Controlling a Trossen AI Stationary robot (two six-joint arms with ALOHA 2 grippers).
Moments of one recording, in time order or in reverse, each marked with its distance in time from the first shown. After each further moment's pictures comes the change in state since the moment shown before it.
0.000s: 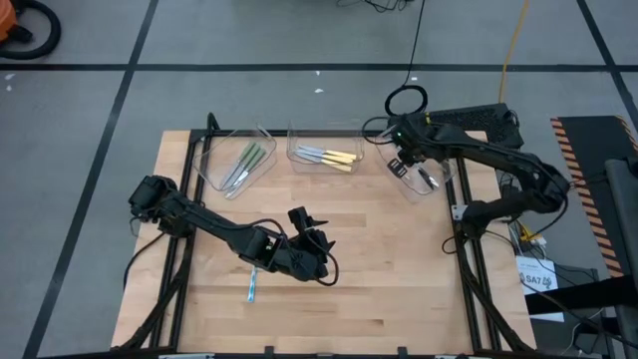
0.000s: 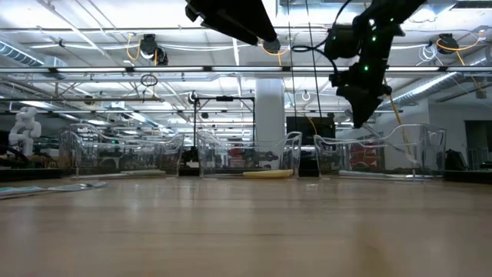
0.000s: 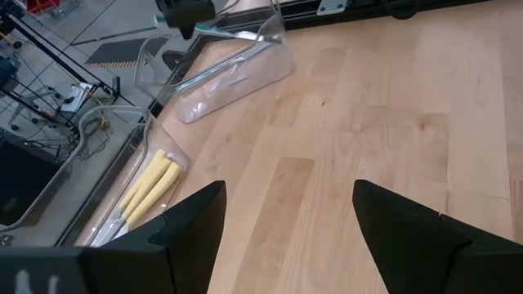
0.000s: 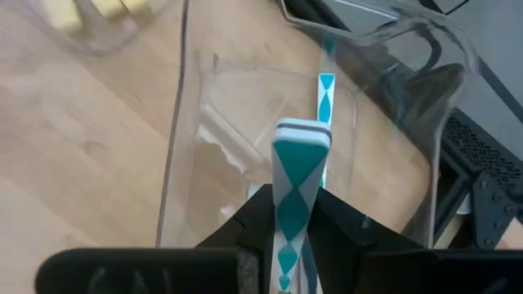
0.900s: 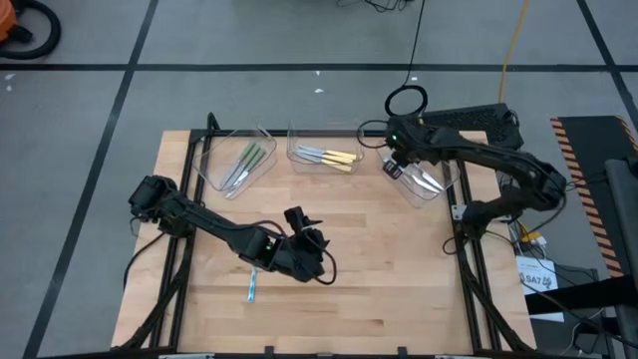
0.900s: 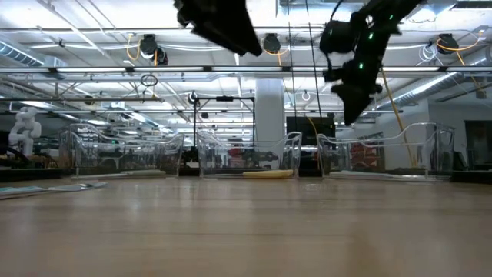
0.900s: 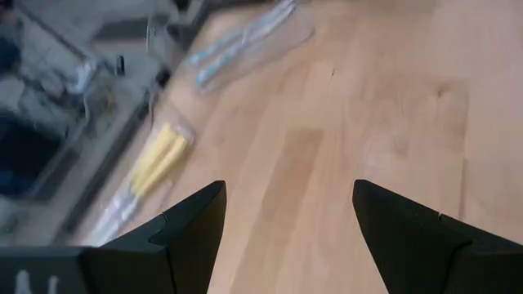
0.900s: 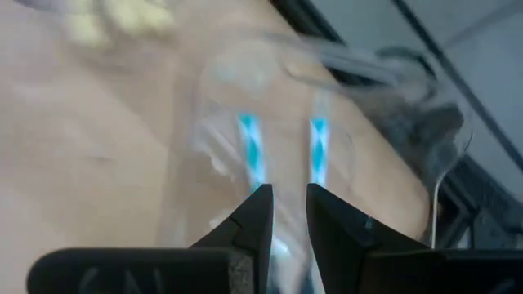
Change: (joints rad) left arm 0.000 0.000 0.001 -0.109 0.000 -0.063; right arm 0.057 0.022 -0.001 0.072 0.026 -0.039
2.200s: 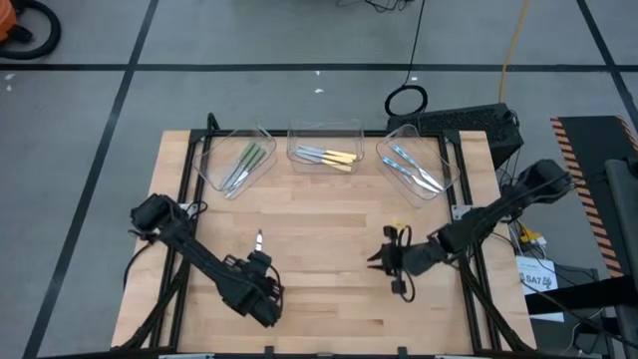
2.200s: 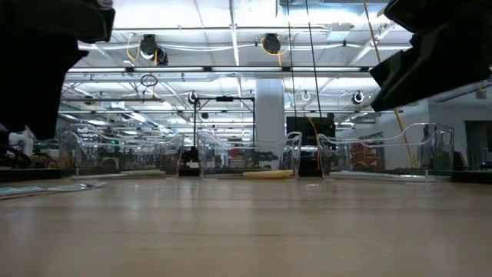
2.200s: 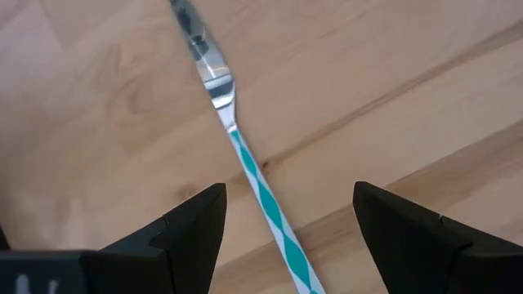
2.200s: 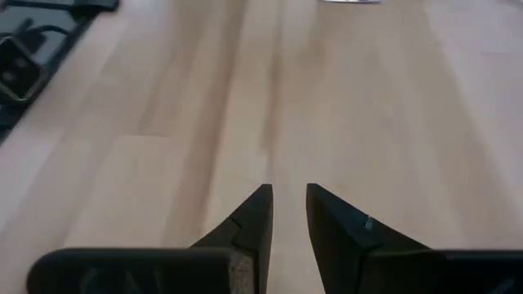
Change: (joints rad) left arm -0.280 0.115 -0.001 -0.773 0.524 -1.472; right arm 1.118 -0.059 -0.472 0.892 0.034 0.229
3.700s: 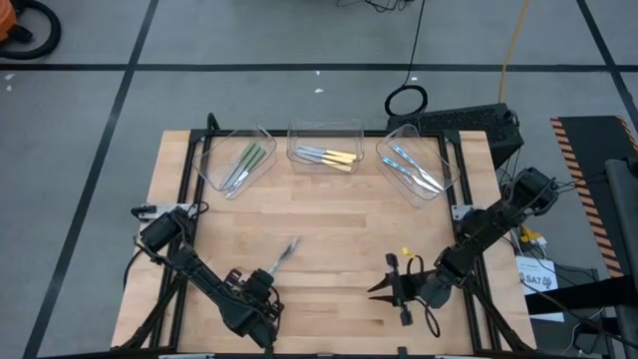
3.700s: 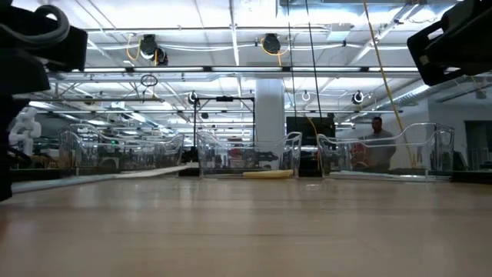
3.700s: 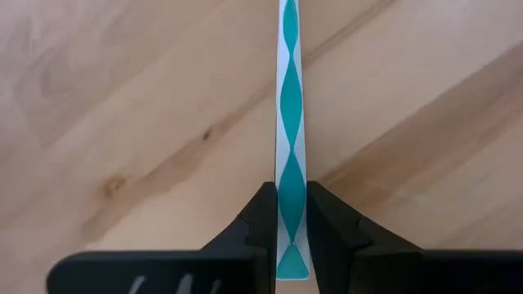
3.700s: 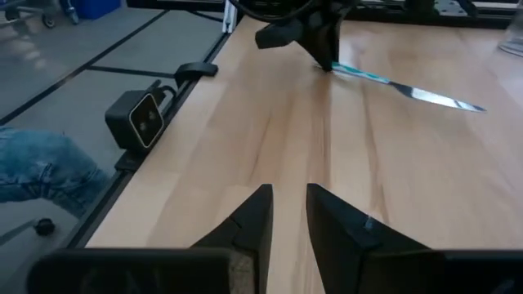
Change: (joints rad) left arm -0.105 0.166 0.000 0.125 -0.071 -0.007; right arm 0.263 0.187 0.002 0.390 0.191 0.015
